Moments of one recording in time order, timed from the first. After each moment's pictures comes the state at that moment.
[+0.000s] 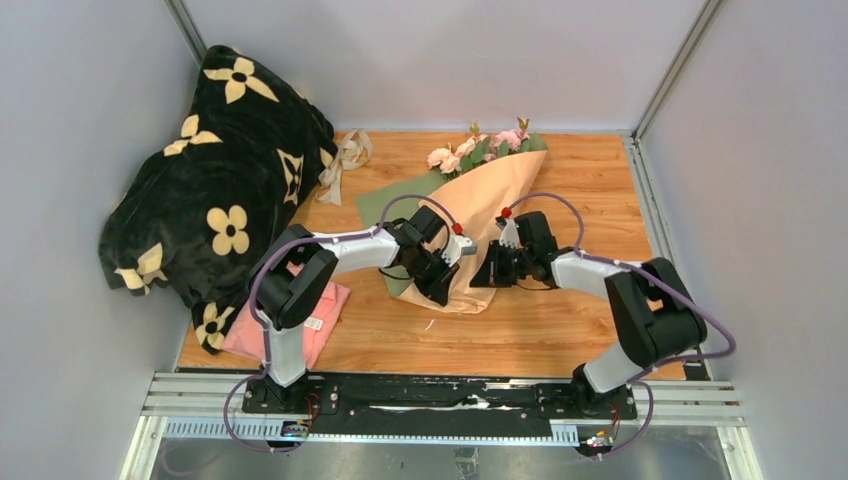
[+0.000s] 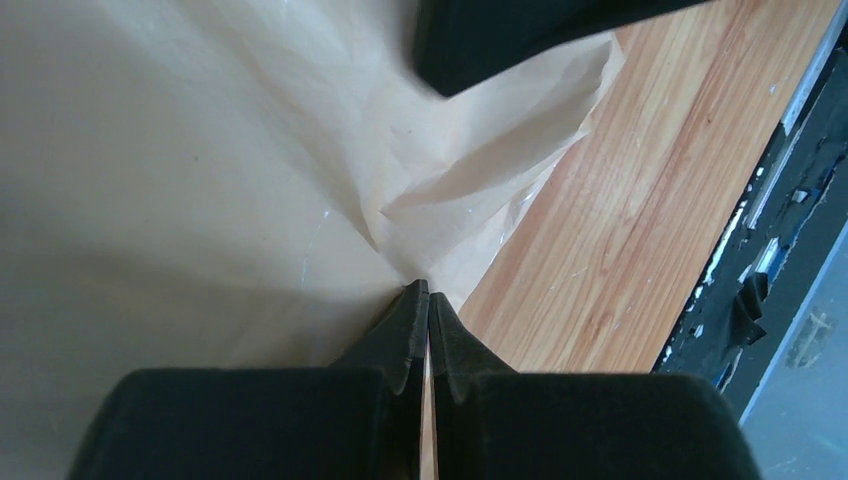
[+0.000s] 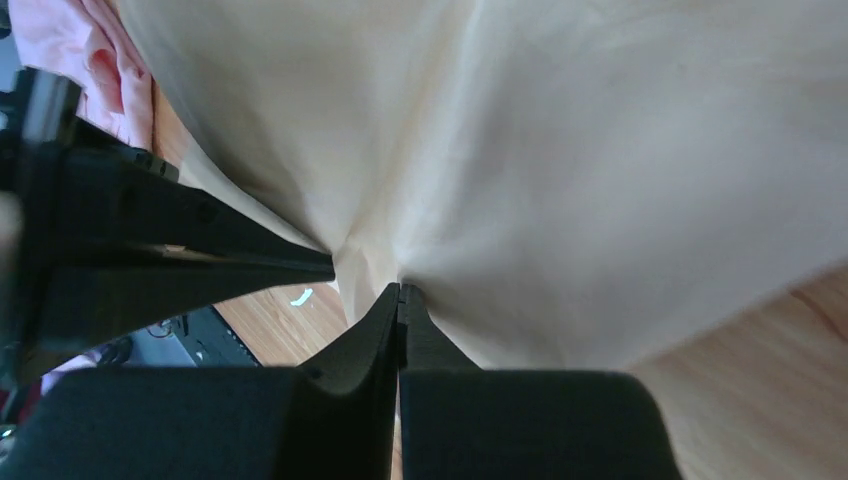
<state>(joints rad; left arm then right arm) -0.74 1.90 1.15 -0.39 0.59 0.14 0.39 1.49 0.67 -0.04 -0.55 0.46</state>
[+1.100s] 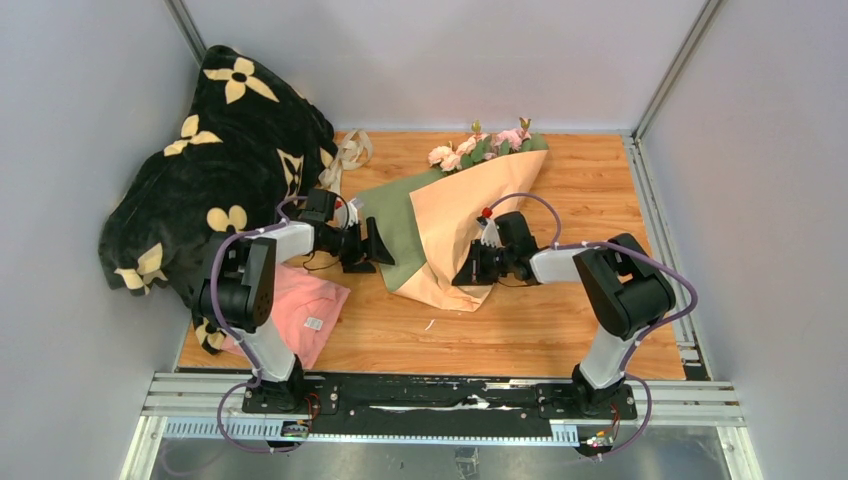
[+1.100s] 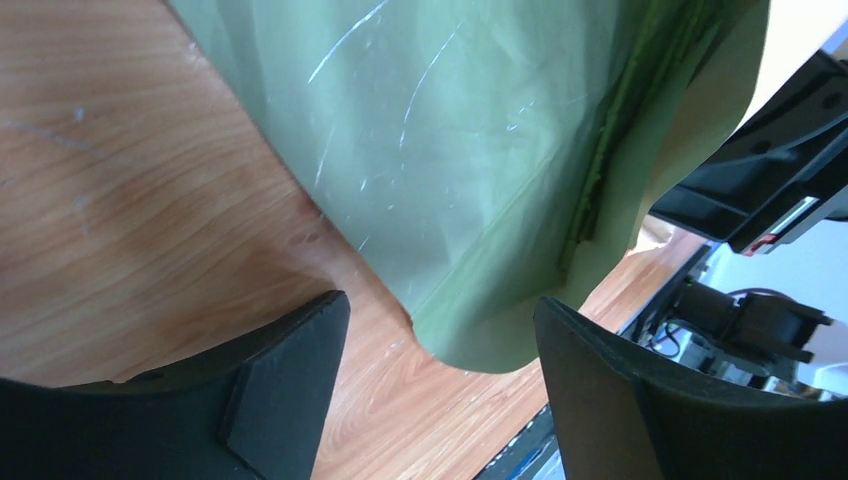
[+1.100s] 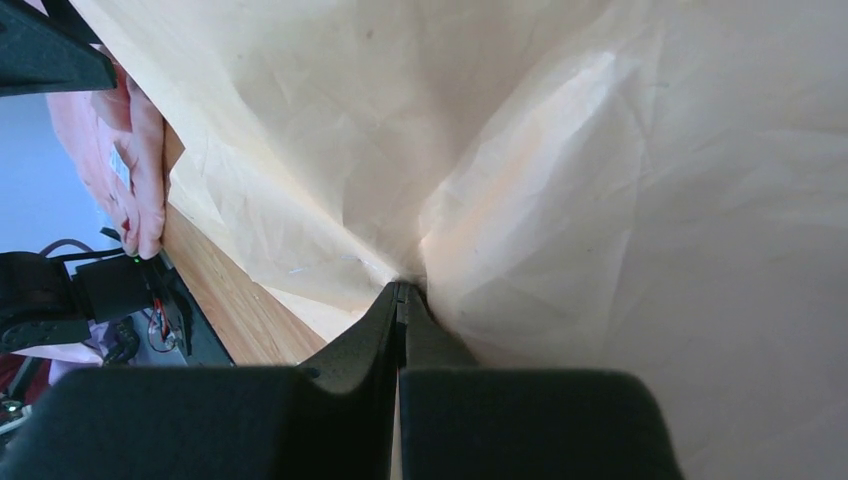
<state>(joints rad) -0.15 1.71 0.87 -0.27 0.66 -0.36 0.47 1.75 0.72 0.21 -0.59 0.55</state>
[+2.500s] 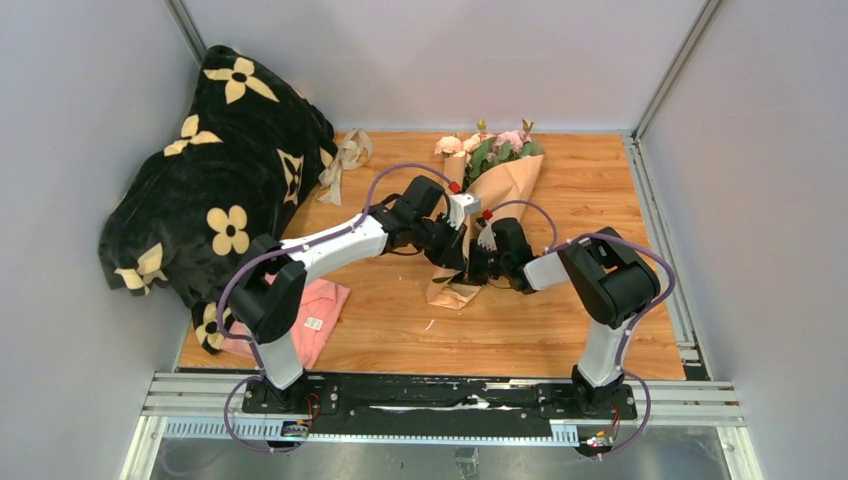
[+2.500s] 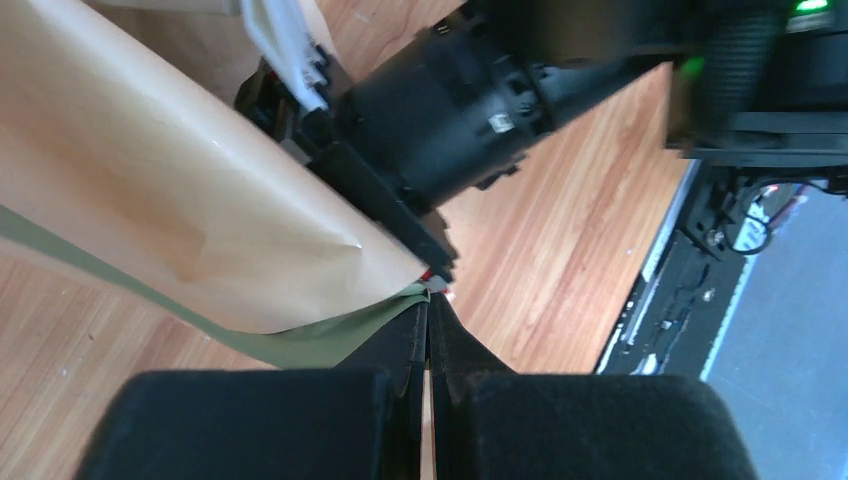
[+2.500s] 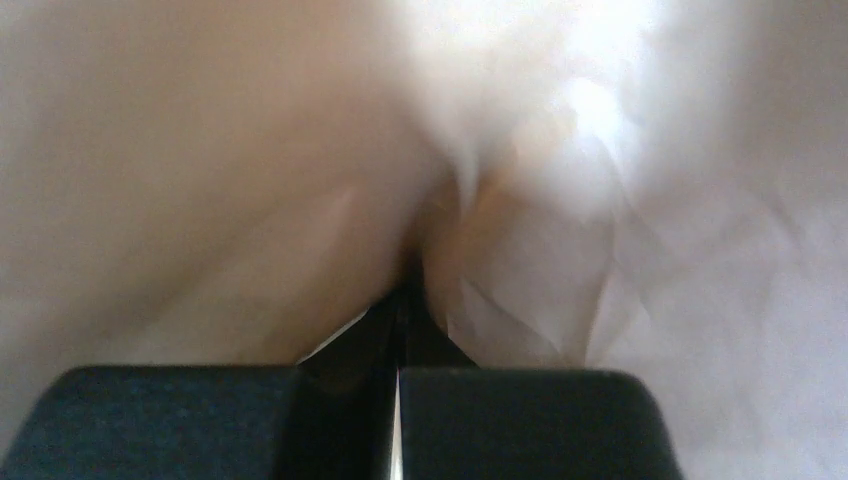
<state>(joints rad) -0.73 1.73 1.25 -0.32 0.54 -0.09 0.49 1.85 0.69 0.51 -0.62 0.76</state>
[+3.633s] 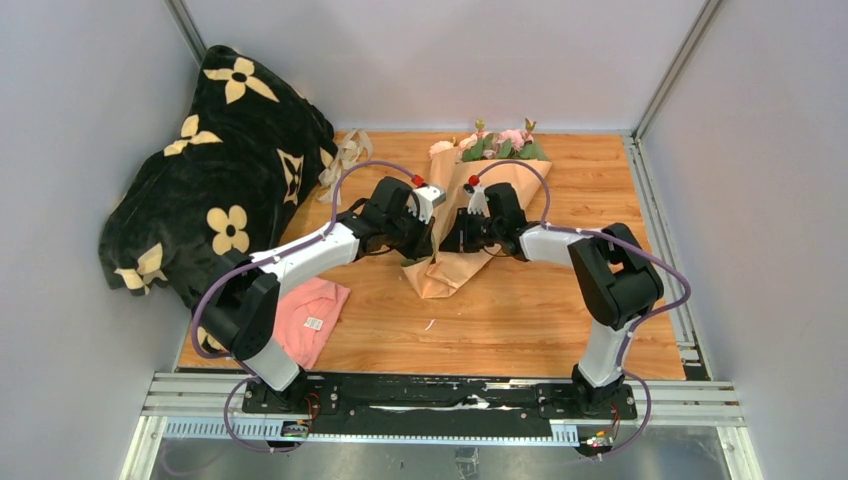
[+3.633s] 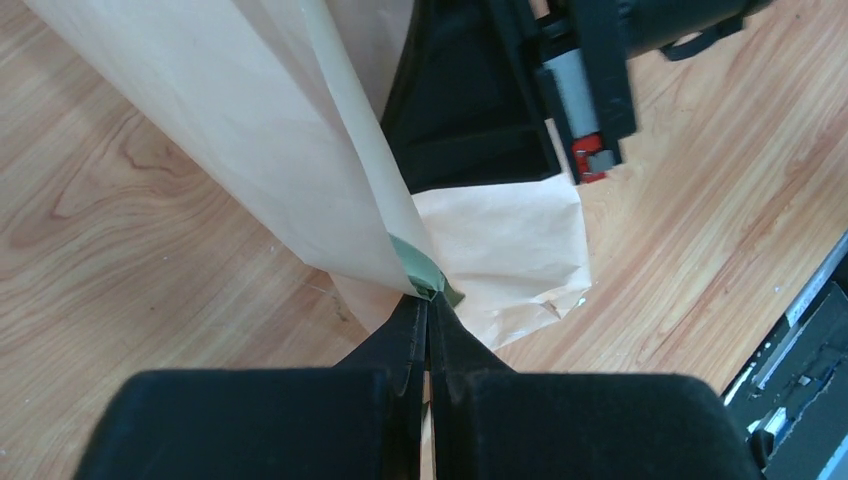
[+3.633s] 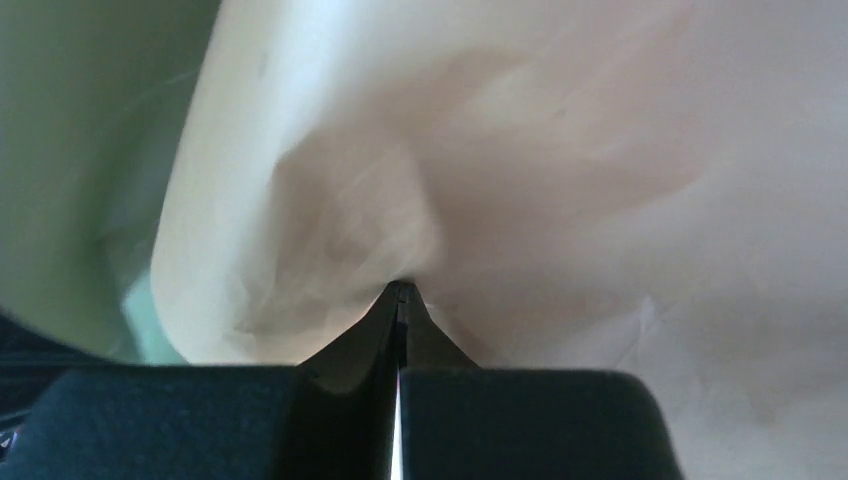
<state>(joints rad) -0.63 1.60 1.07 -0.24 0.34 -0.05 0.48 1.80 0.96 0.19 -0.57 0.44</state>
